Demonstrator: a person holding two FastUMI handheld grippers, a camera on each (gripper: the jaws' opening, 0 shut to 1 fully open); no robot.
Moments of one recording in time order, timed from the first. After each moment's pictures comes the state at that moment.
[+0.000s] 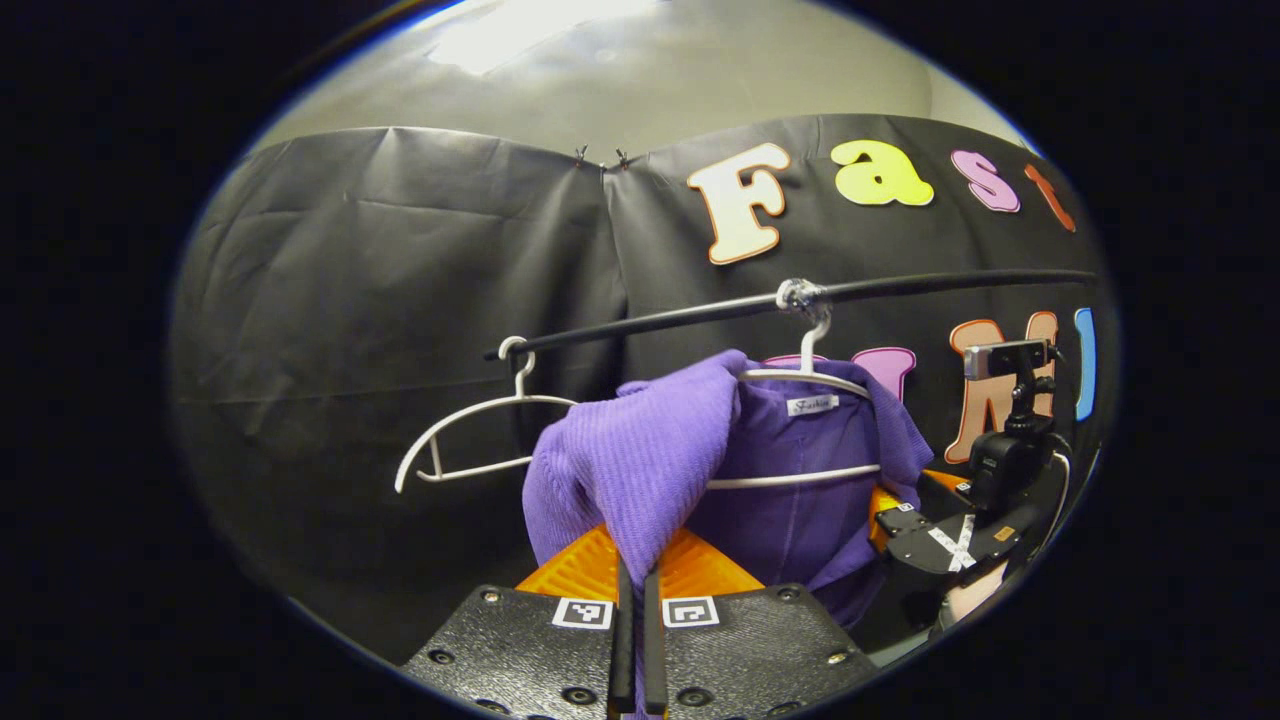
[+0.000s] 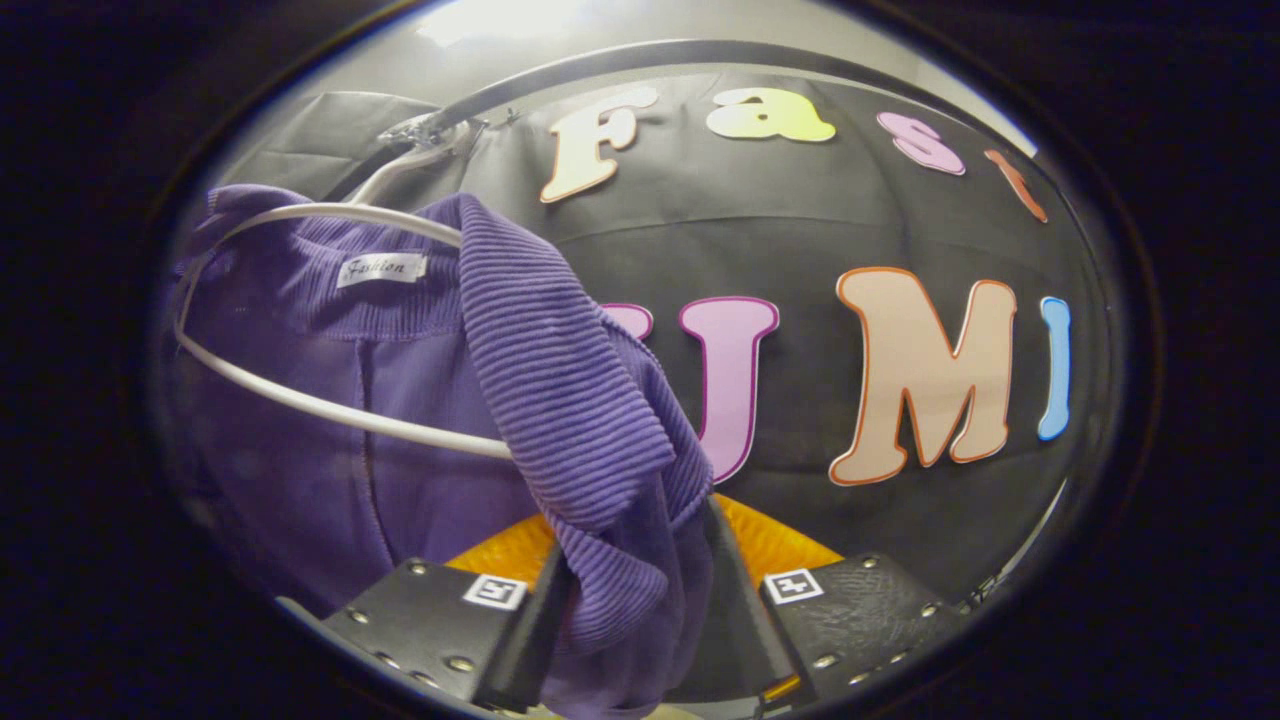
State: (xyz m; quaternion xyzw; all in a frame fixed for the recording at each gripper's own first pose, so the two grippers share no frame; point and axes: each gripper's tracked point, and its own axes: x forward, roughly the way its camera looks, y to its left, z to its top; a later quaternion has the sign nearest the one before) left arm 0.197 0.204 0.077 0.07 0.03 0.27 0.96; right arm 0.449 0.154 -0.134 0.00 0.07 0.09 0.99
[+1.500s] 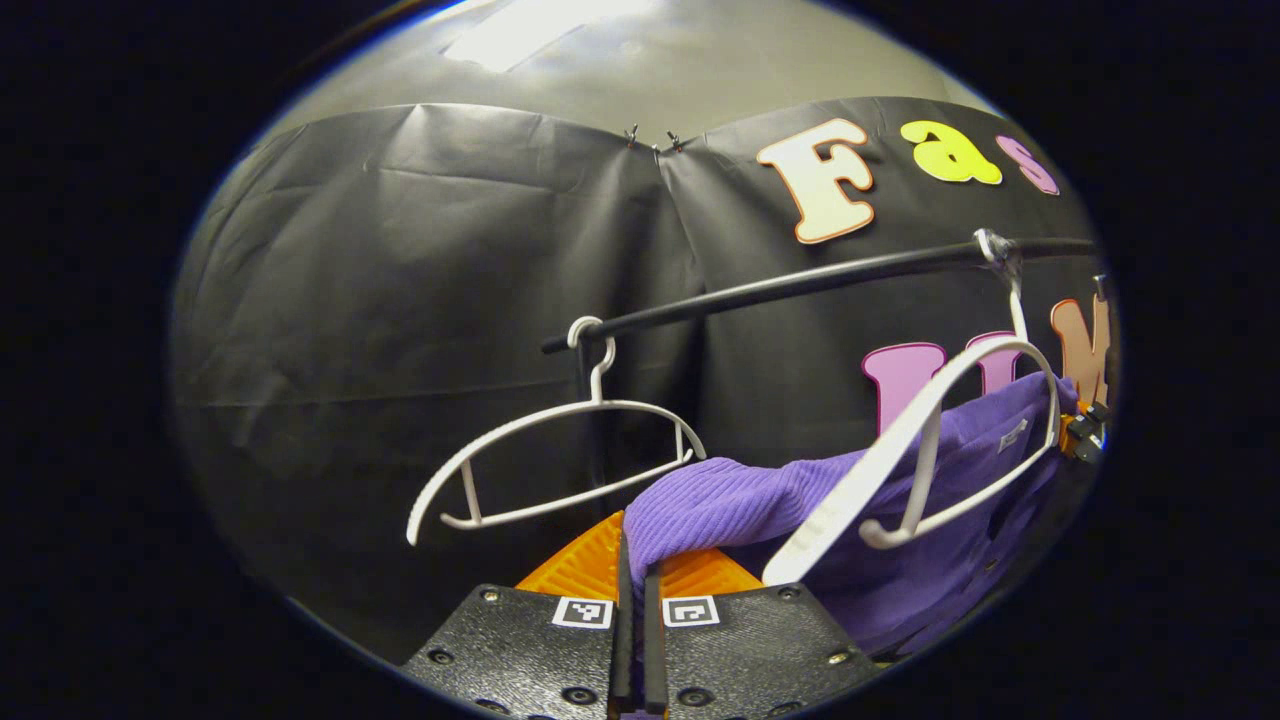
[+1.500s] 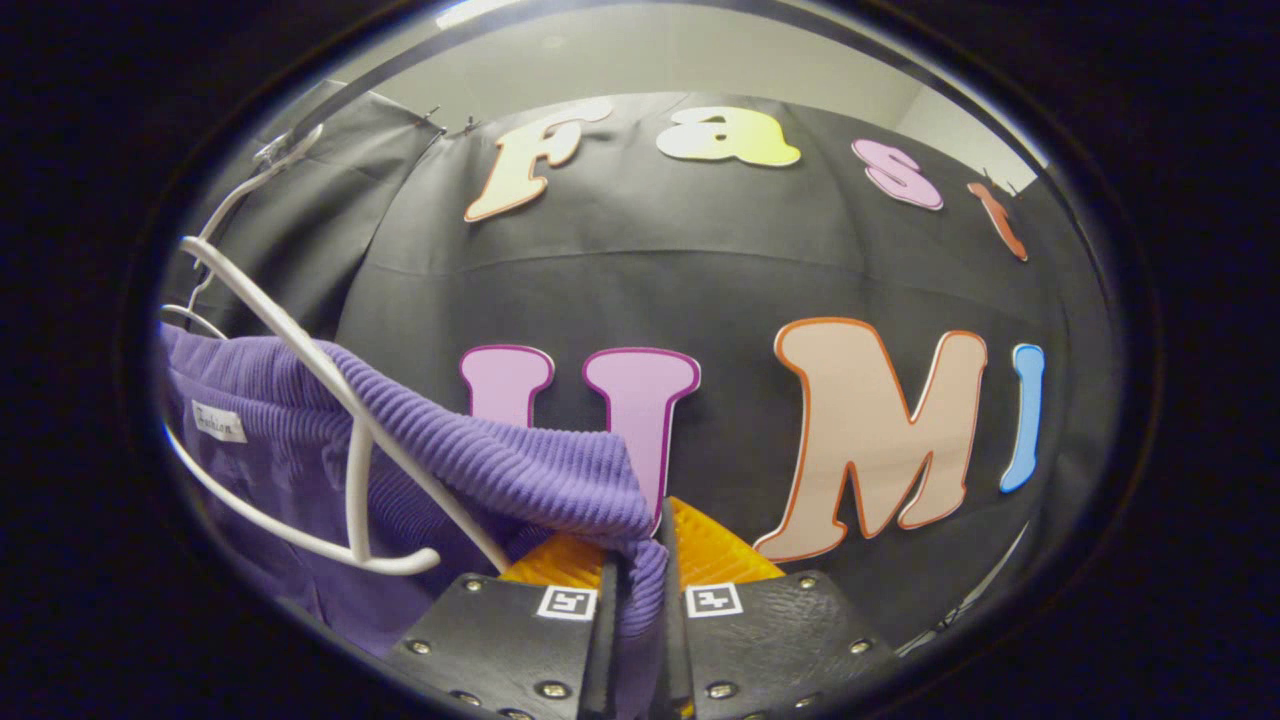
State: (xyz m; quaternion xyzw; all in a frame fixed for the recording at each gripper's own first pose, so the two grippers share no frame) left arm 0.244 0.353 0.049 0.09 0.03 0.32 0.94; right arm 0.545 0.089 -0.106 -0.03 0.00 0.01 1.00
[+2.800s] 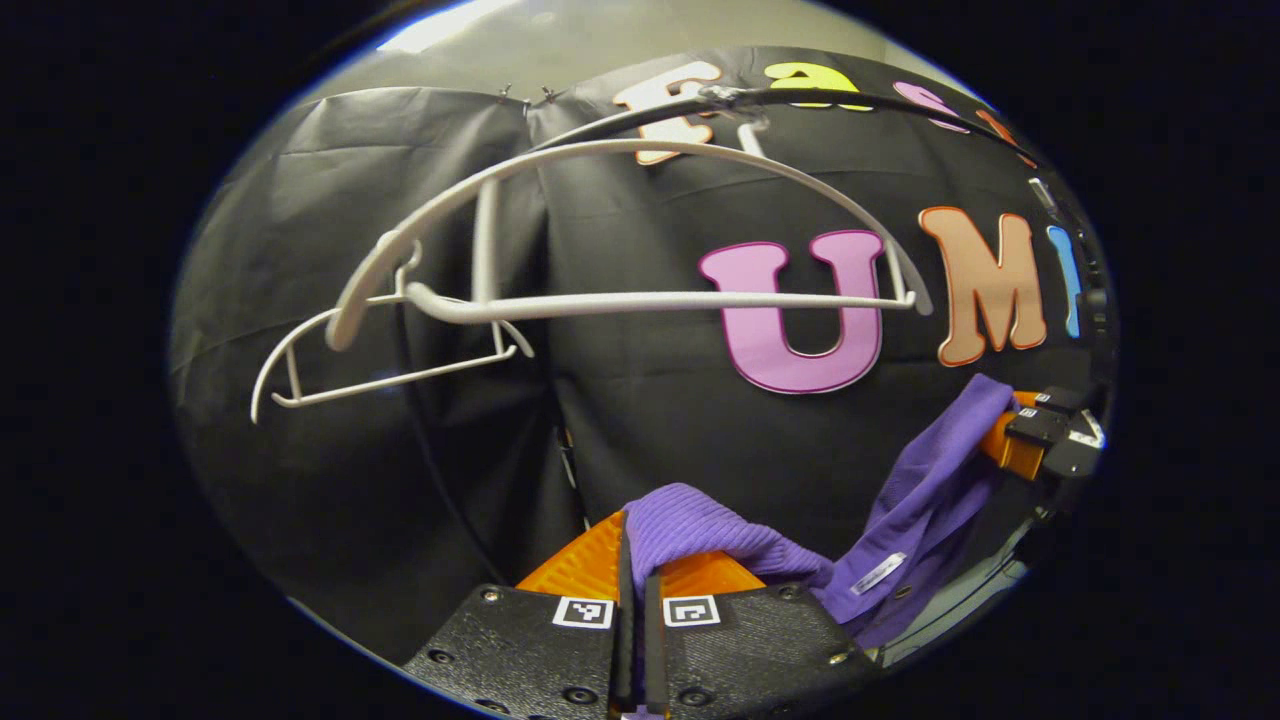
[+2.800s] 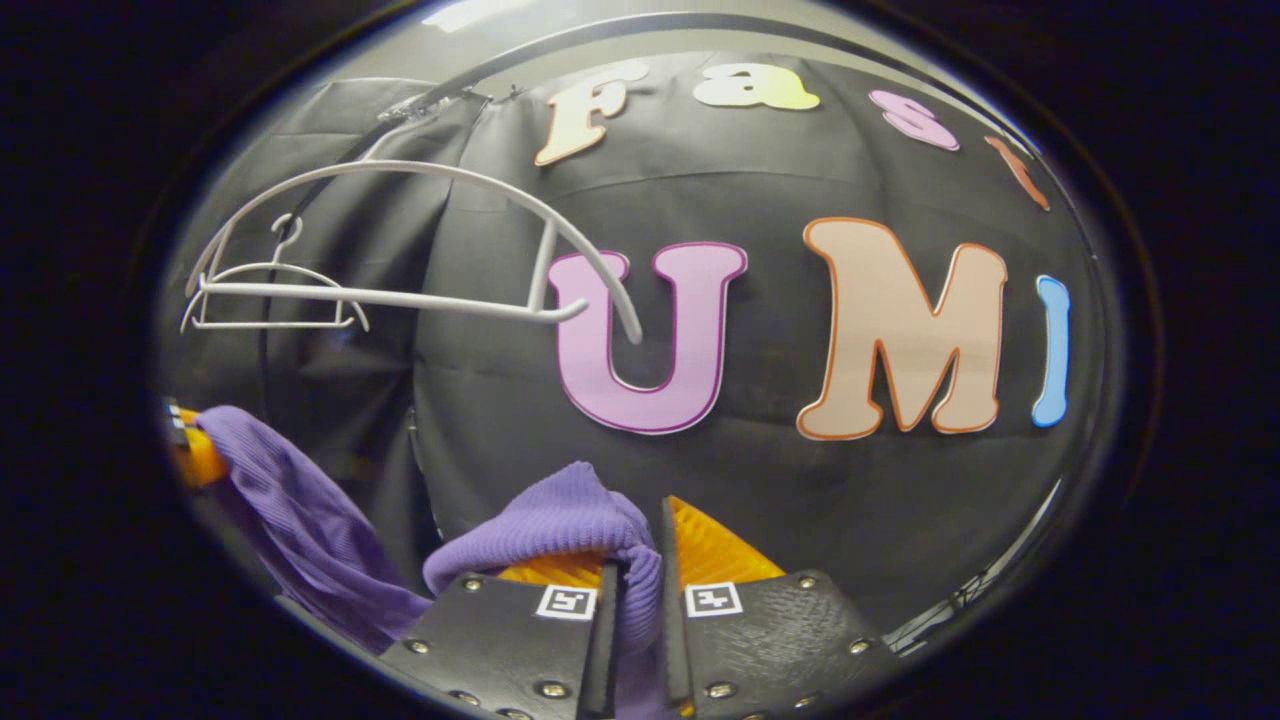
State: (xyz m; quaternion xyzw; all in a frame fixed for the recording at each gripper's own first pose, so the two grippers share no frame) left arm 0.295 0.197 -0.086 0.08 0.13 0.17 0.97; right arm 0.422 0.108 -0.193 0.00 0.12 0.12 0.99
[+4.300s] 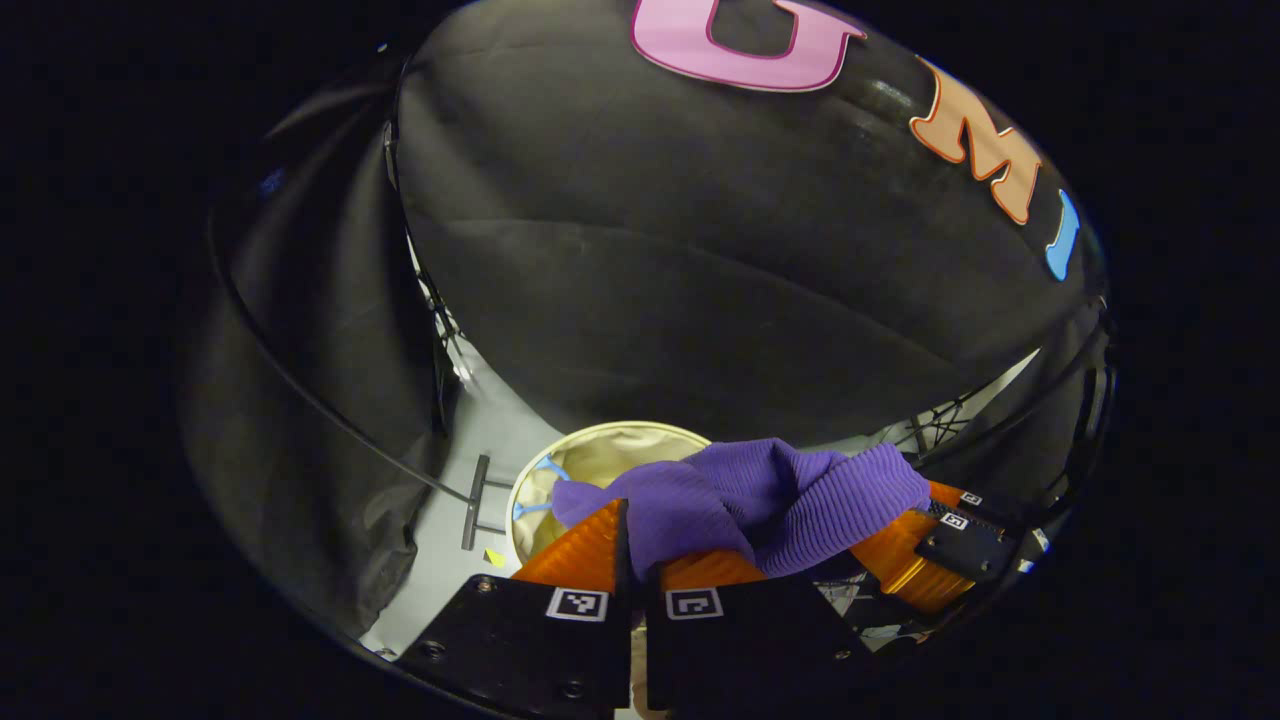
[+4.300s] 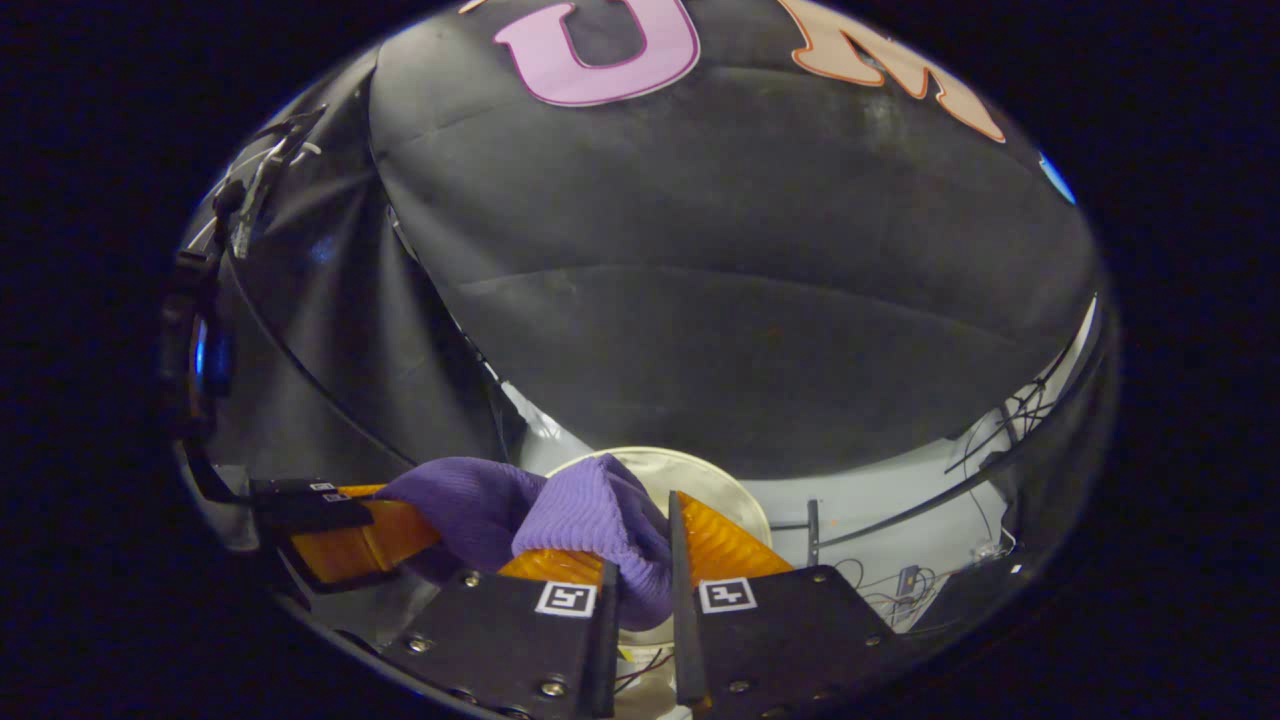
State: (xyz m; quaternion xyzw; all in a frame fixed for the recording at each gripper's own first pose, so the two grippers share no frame) left arm 0.272 0.086 -0.393 -0.10 0.49 0.05 0.87; right arm 0.276 0.116 -0.466 0.04 0.49 0.10 0.87
